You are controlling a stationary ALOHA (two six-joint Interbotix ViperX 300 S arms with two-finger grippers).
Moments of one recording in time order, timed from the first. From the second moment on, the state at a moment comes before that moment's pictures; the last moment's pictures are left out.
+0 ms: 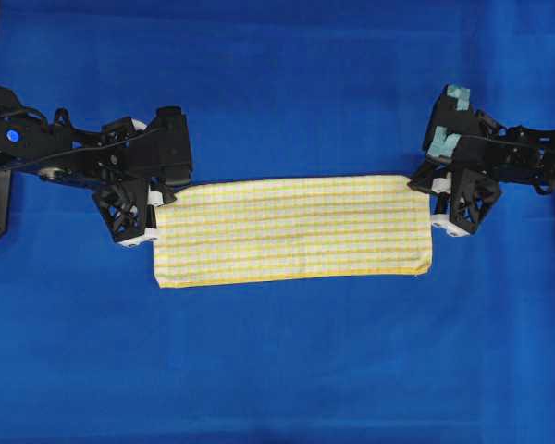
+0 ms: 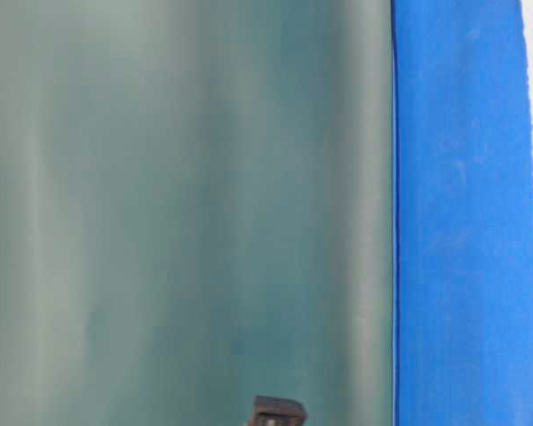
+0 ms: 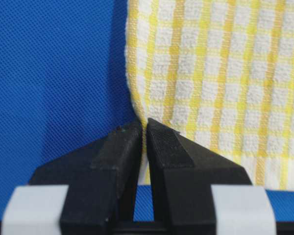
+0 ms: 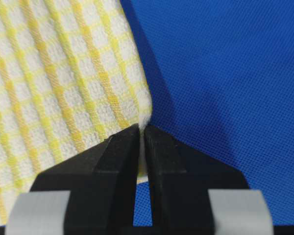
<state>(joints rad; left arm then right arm) 0.06 -0.08 0.94 -0.06 0.26 -0.09 -0.15 -0.17 1.10 0.40 -0.02 -0.04</state>
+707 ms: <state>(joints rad) 0.02 -0.40 0.91 -0.05 0.36 -0.10 -0.17 -0.48 1.08 0.35 0.09 -0.04</state>
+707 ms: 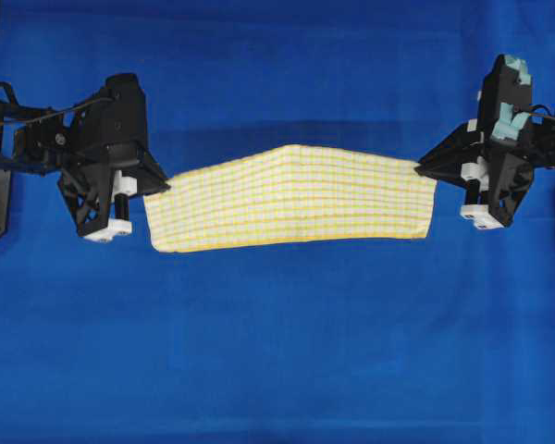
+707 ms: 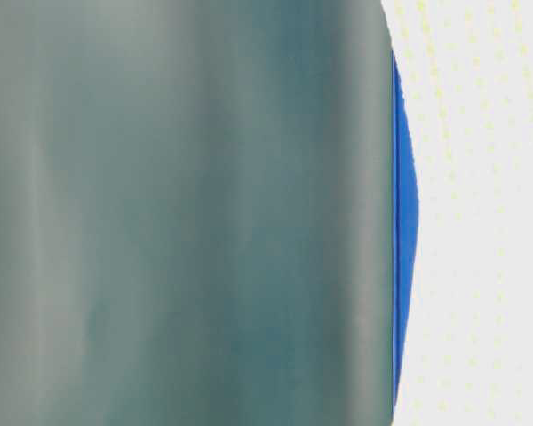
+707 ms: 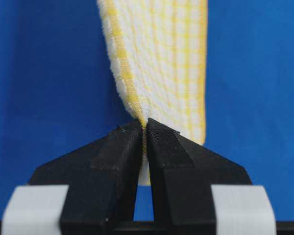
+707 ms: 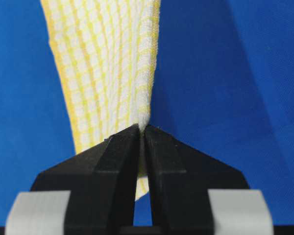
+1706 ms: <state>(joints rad) -0.20 0.08 0.42 -0.05 0.12 -0.11 -0.54 -0.09 0.67 0.04 0.01 -0.04</state>
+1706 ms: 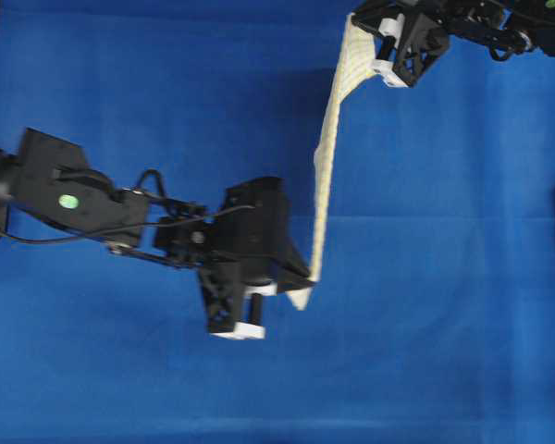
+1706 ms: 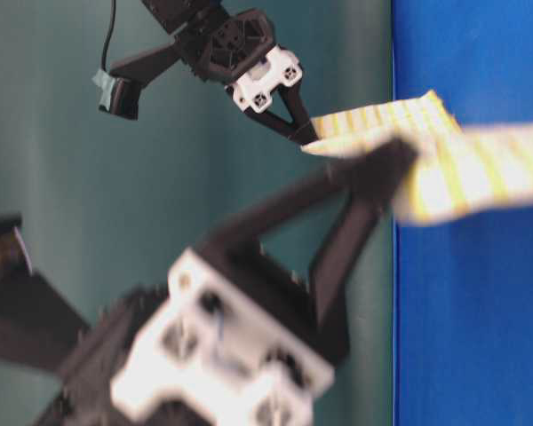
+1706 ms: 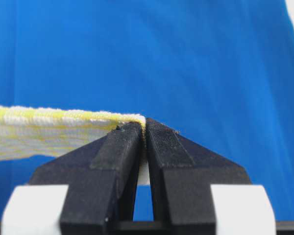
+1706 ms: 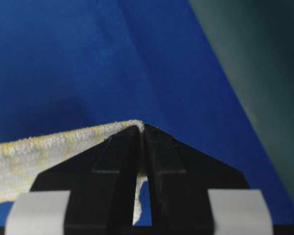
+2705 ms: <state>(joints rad) -0.17 0.20 0.42 -0.05 -0.07 -0.10 -0.56 0.04 0.57 0.00 0.01 -0.05</state>
